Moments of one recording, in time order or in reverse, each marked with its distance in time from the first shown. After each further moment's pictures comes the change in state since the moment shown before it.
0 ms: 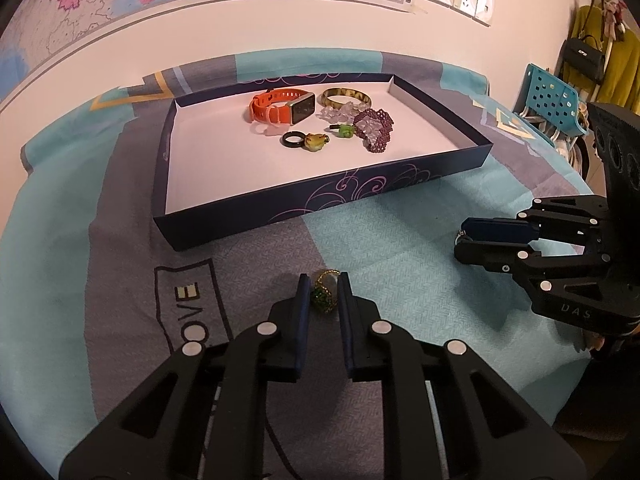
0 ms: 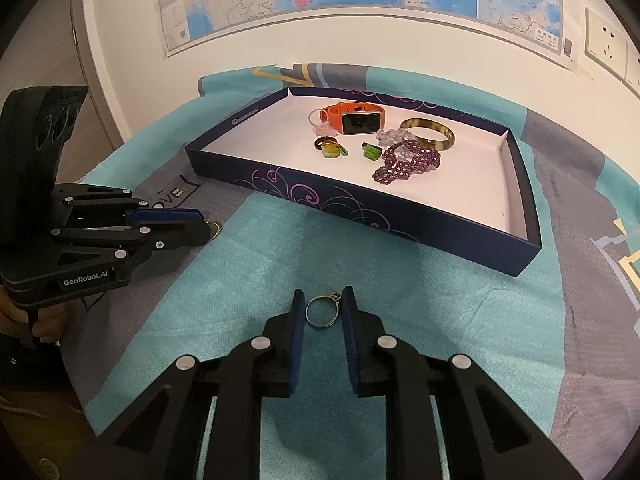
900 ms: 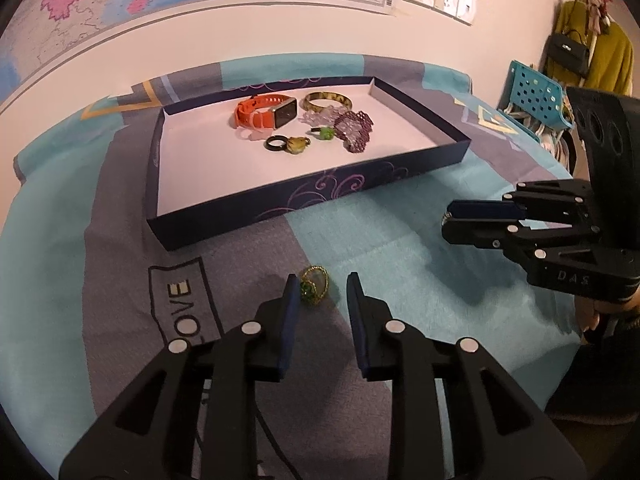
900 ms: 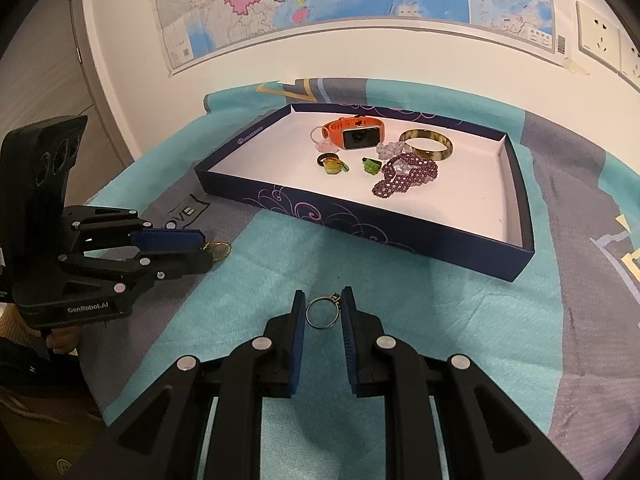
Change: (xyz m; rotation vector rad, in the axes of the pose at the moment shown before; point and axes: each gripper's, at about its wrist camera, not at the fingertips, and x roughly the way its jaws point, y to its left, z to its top) left arm -0.009 -0.005 -0.005 0.041 -0.011 -0.042; right arm -0.009 -0.006 0.003 0.032 -0.039 0.050
